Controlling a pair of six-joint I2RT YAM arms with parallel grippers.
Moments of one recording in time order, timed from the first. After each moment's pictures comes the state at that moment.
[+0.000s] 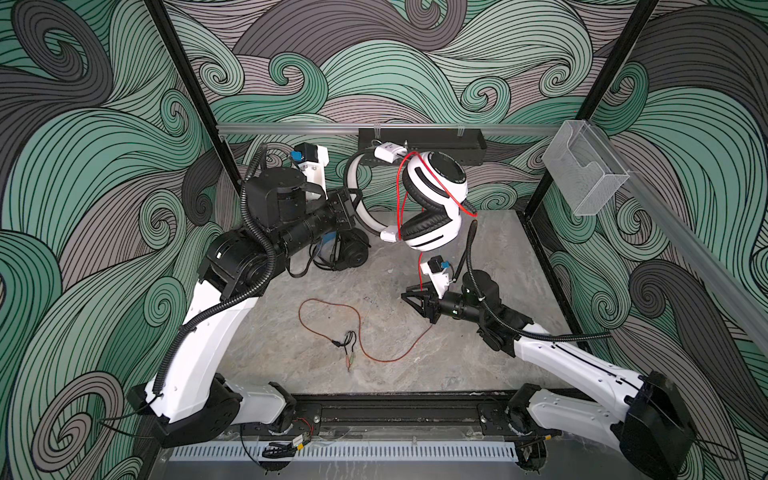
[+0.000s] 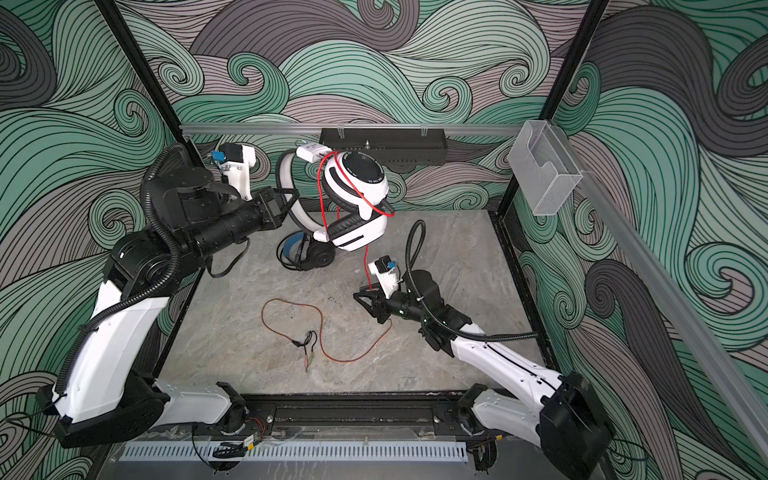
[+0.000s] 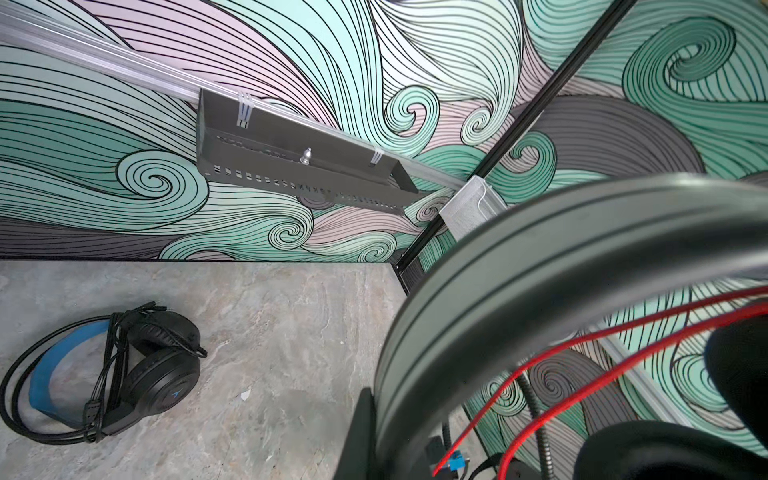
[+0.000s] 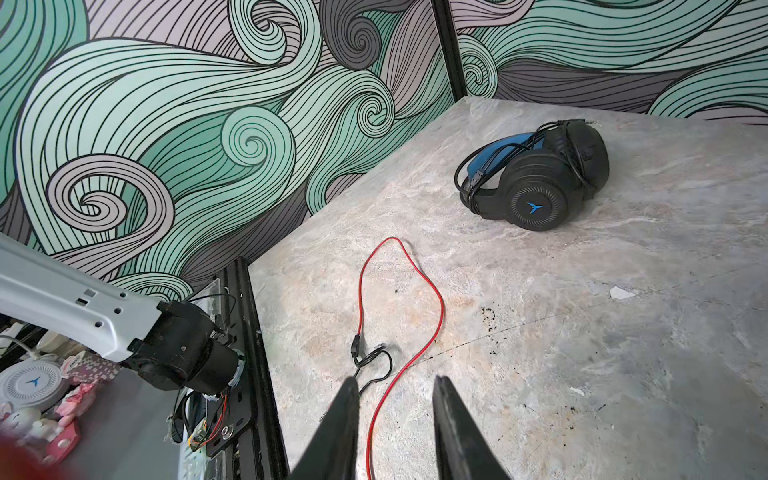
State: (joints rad) left arm -0.61 1.34 2.02 -0.87 -0.04 -0.58; right arm 0.70 1.13 0.68 0.14 -0.43 0.25
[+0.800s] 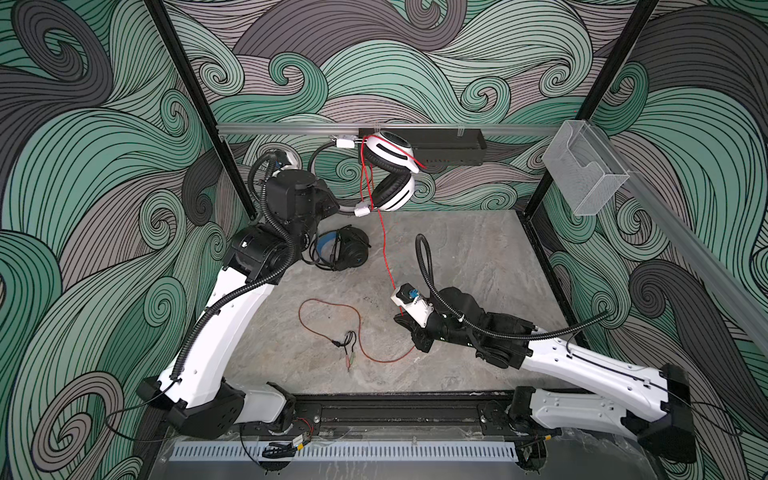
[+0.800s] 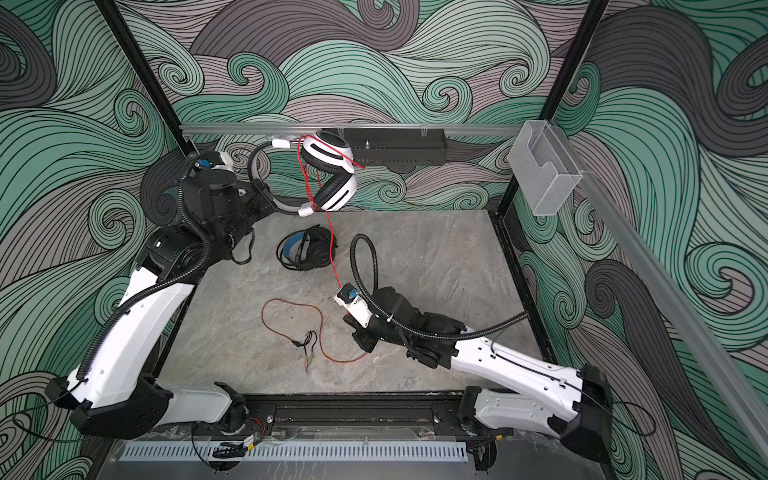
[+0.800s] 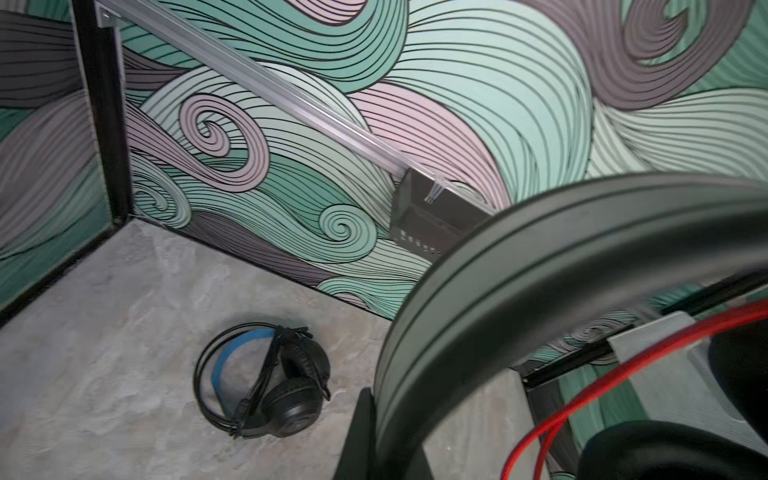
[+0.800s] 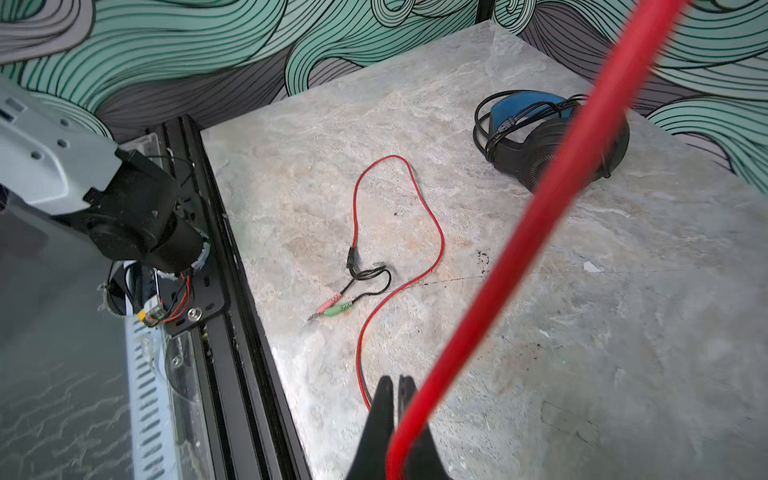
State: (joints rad) left arm -0.52 1.36 1.82 -0.78 -0.50 -0.62; right arm 1.11 1.11 1.01 -0.48 0.04 -0.02
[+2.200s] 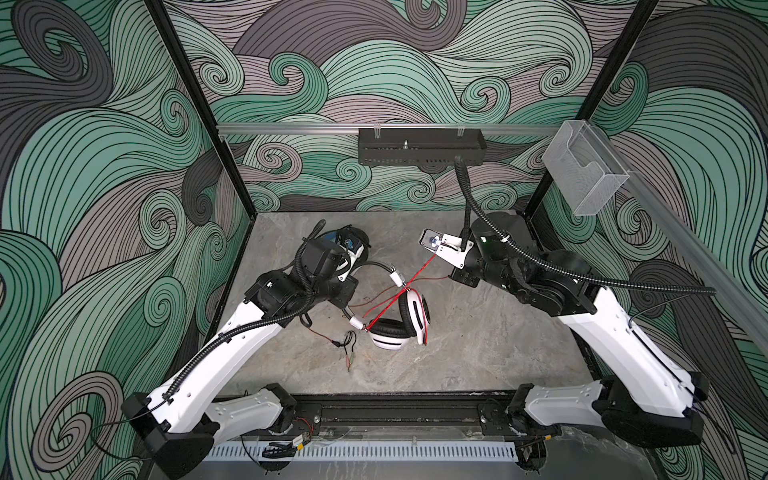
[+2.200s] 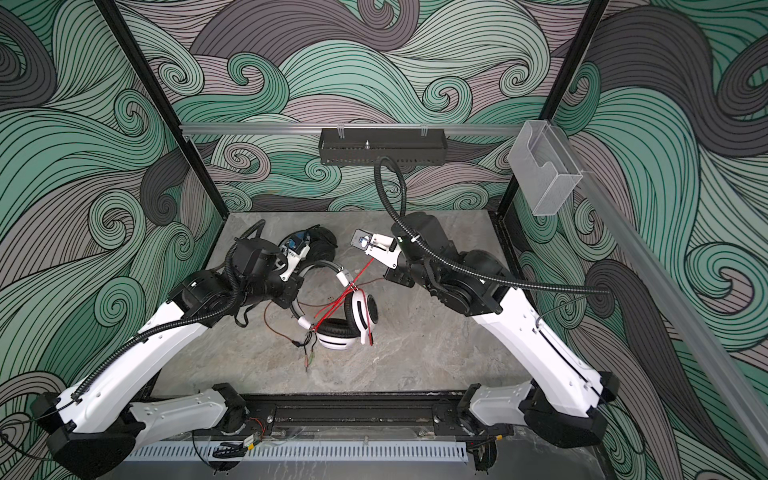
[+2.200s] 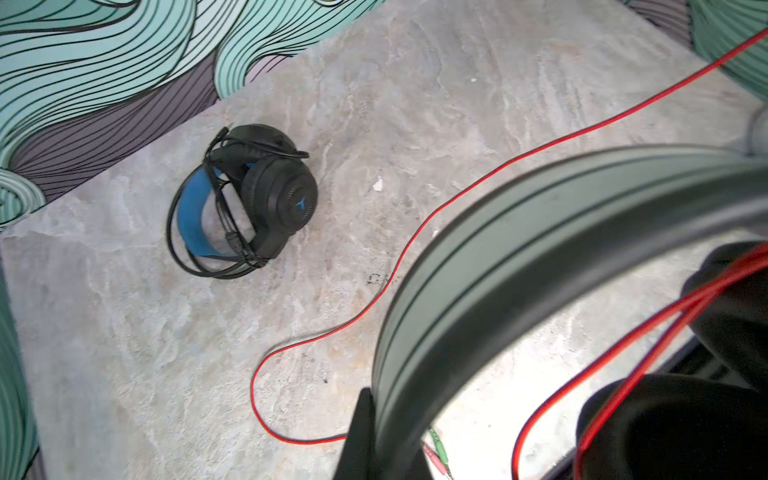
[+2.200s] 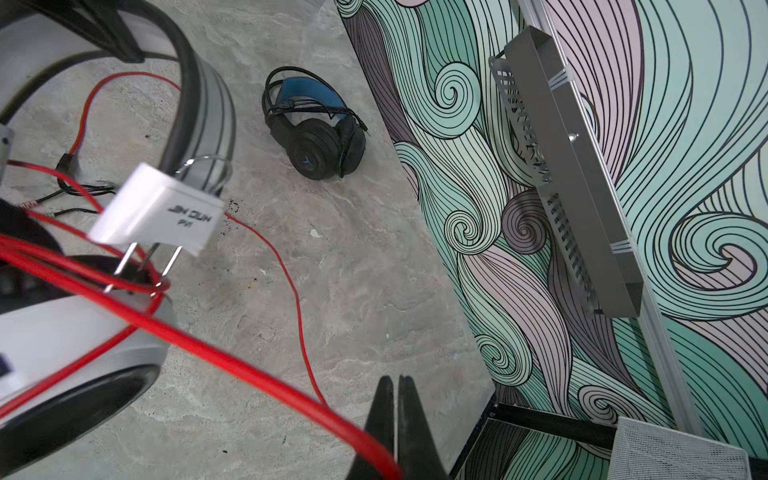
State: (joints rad) left arm -0.65 1.11 1.31 -0.98 -0.05 -0.01; right arm 0.85 1.31 1.79 -1.10 0.31 -0.64
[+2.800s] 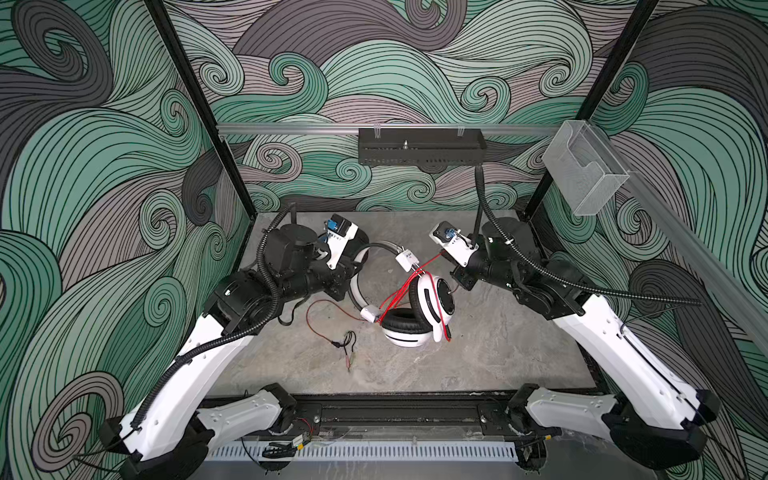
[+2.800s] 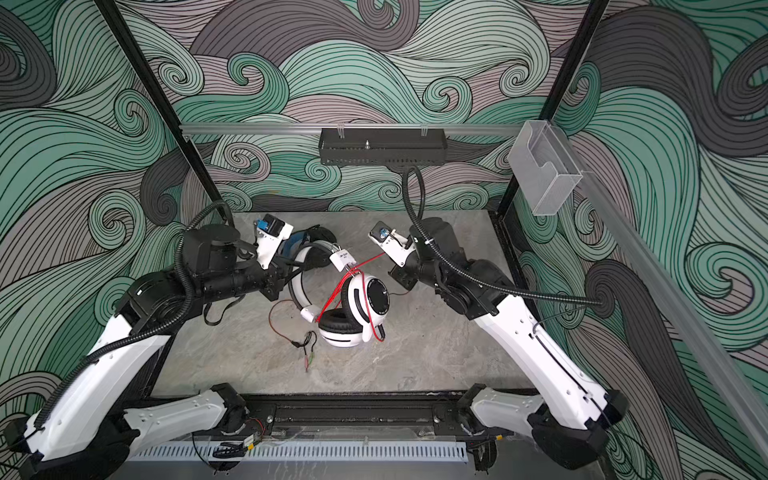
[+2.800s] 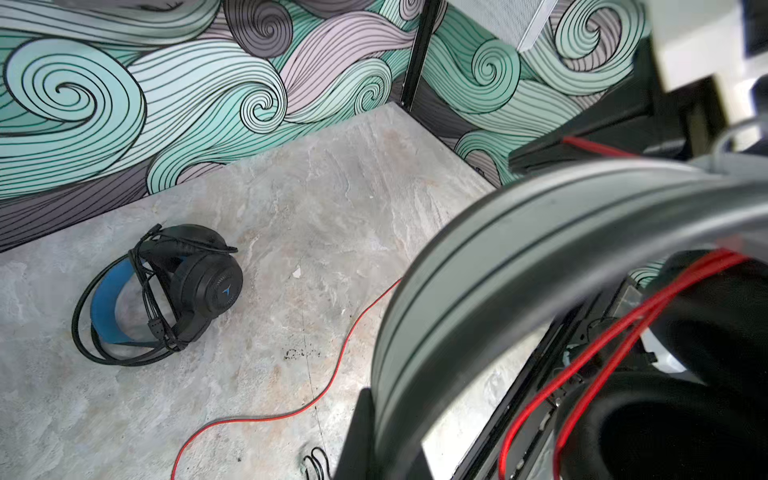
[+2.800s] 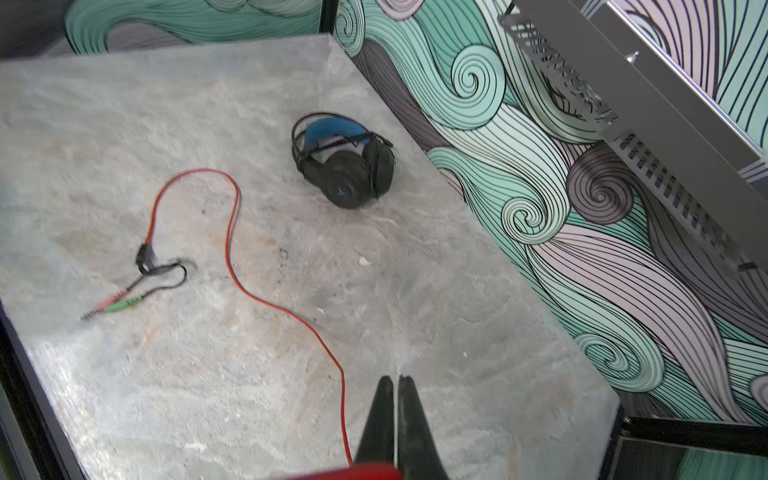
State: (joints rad) left arm -0.65 1.09 1.56 -0.97 0.15 -0.14; right arm 0.68 1.19 1.50 -0.84 0.03 -0.41
